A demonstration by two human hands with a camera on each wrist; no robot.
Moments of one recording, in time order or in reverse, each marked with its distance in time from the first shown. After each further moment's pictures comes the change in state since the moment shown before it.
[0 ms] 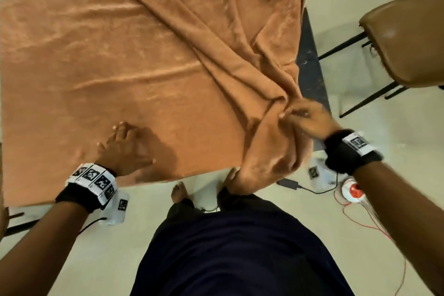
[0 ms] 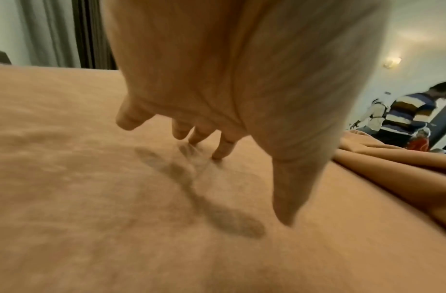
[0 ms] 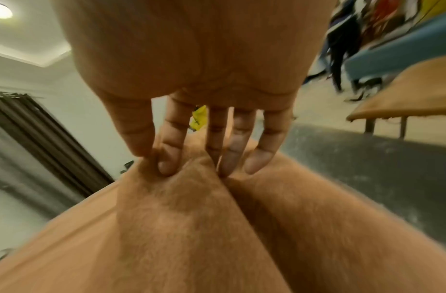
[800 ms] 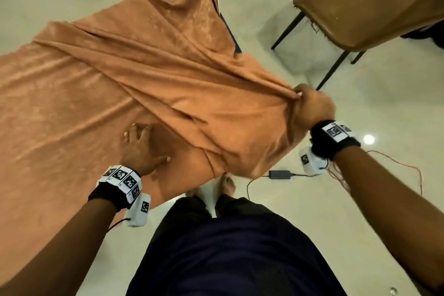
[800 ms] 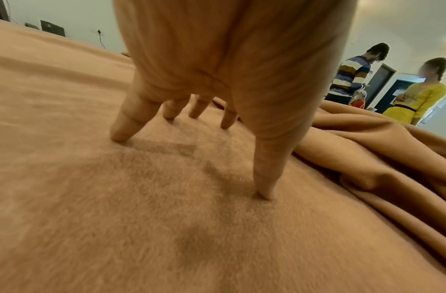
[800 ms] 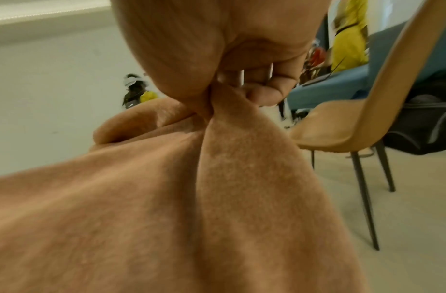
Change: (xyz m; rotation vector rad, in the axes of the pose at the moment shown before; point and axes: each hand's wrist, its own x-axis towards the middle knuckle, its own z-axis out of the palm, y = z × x) left_hand 0.063 0.190 -0.008 0.032 0.126 0.179; right_hand -0.031 0.127 -0.070 -0.312 0.514 0.438
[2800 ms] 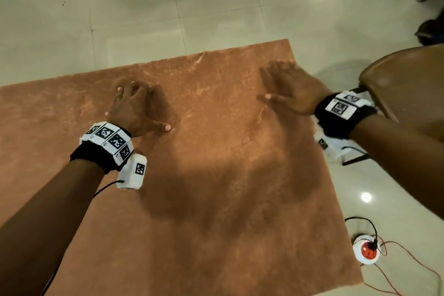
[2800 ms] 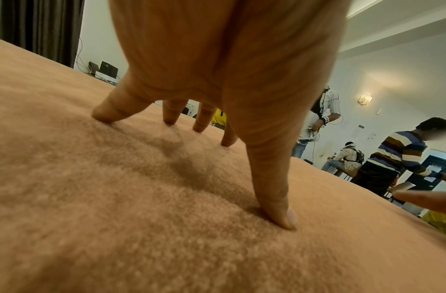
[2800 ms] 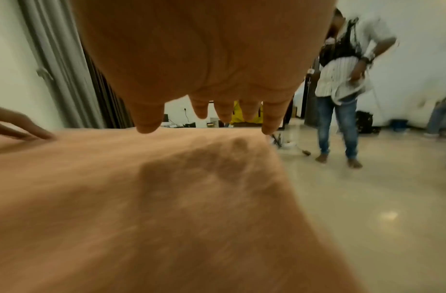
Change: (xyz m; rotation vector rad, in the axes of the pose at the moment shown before) left_hand 0.270 -0.103 -0.155 -0.111 0.107 -0.078; right_hand 0.279 -0.272 0.028 -0.260 -0.381 -0.733
